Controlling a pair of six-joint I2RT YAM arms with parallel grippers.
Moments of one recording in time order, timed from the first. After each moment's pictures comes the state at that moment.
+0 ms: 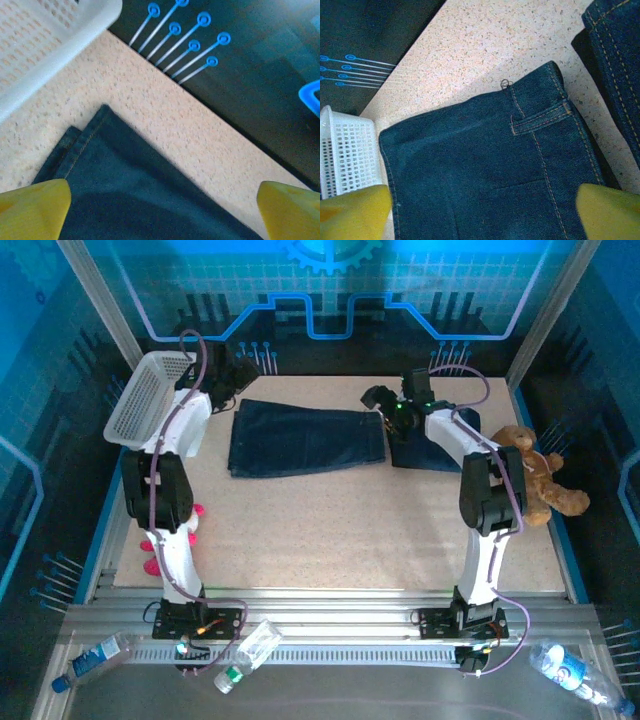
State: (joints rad) left arm -0.04 2.00 1.80 -0.49 0.08 -0.80; right arm 0.21 1.99 1.56 -0.33 -0.29 0.89
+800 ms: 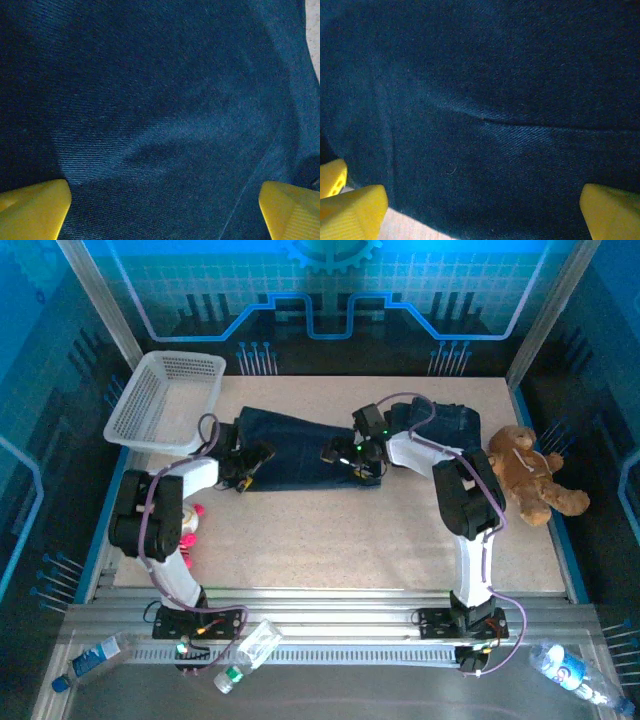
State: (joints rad) left arm -0.08 1.73 0.94 -0.16 0.28 -0.95; right arm 0.46 2.01 1.41 -0.45 -0.31 0.76
